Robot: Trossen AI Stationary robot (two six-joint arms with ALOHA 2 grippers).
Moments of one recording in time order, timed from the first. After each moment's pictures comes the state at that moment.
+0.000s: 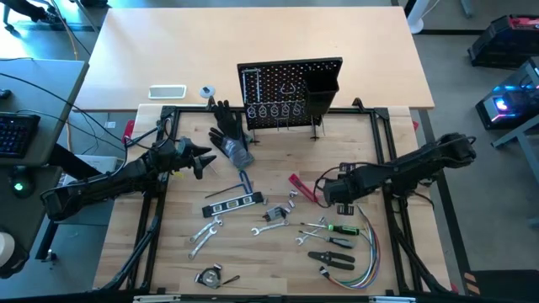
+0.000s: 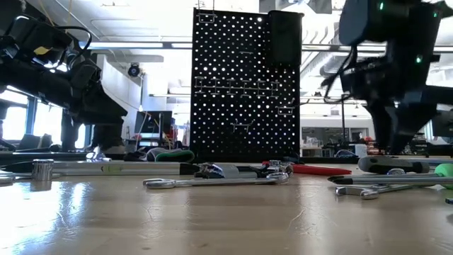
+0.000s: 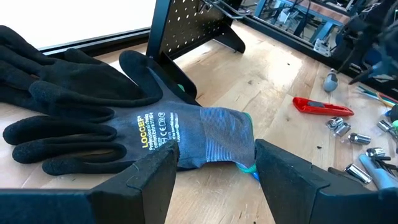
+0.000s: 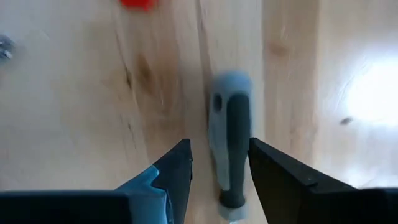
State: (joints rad) left arm 0.54 0.37 0.01 0.02 0.07 -0.26; right arm 0.21 1.40 0.74 -0.86 0.22 0.30
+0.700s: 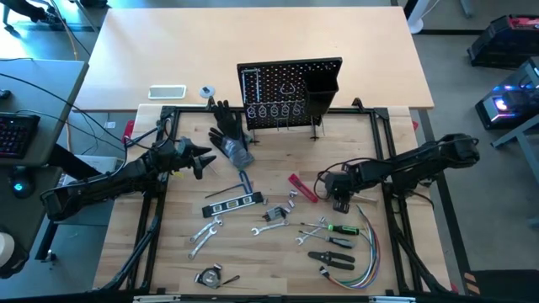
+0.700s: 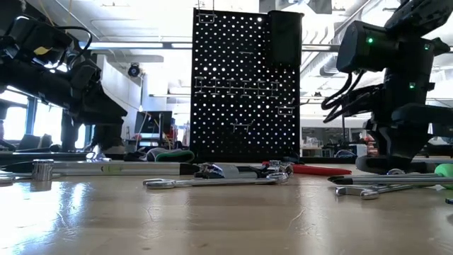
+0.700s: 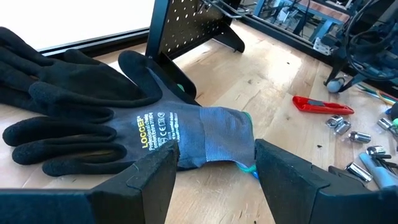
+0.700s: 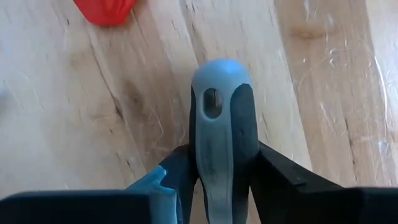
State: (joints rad) left arm 0.54 0.37 0.01 0.02 0.07 -0.25; right arm 0.07 1.39 0.53 -0.53 0.09 0.35
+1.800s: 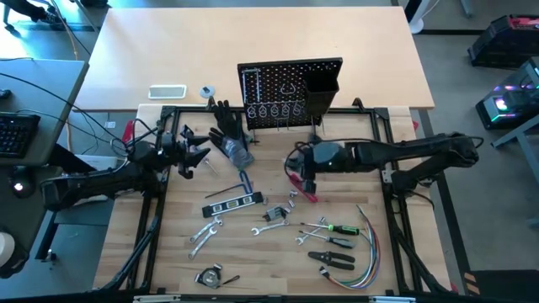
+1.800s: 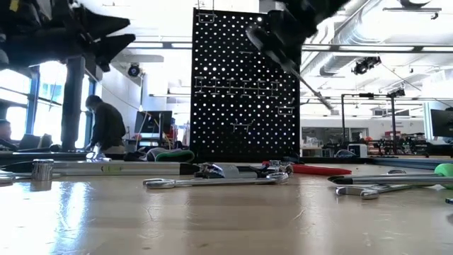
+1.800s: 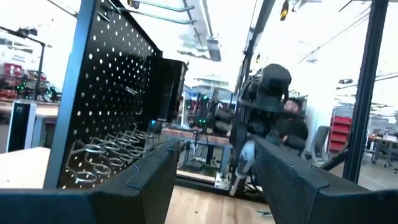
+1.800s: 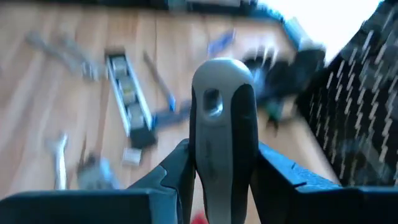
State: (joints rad) left arm 0.42 0.47 0.03 0.78 0.21 -0.22; right arm 0.04 1.36 1.05 -0.28 0.23 -0.06
